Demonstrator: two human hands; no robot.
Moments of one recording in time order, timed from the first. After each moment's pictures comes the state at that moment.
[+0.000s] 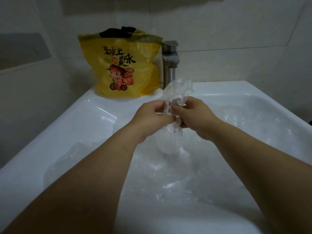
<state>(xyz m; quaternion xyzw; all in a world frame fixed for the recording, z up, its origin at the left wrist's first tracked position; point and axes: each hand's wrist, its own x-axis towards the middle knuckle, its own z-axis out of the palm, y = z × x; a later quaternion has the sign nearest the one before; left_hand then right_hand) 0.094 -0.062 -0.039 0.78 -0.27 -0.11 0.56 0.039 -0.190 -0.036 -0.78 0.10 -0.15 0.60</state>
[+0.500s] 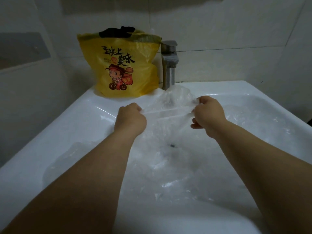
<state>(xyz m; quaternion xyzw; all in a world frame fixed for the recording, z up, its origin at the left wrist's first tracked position) 0.120 -0.044 -0.049 0.94 -0.10 0.05 0.33 0.043 -0.215 -0.041 -0.76 0.28 -0.21 0.54</state>
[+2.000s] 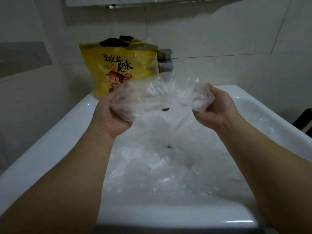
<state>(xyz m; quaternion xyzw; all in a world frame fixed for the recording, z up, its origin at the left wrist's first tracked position) 0.111 -0.002 -0.011 0.38 -0.21 -0.34 0.83 0.013 -0.223 -0.005 -0.25 0.09 -0.09 0.96</state>
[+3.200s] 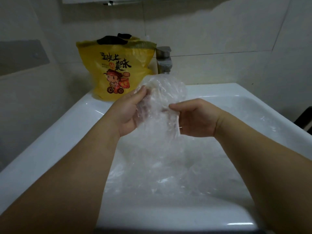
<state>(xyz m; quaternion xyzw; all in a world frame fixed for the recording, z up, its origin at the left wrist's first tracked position) 0.102 -0.040 -0.012 0.58 -0.19 -0.23 0.76 0.011 -0.202 -0.012 -0.60 -0.01 0.13 0.79</state>
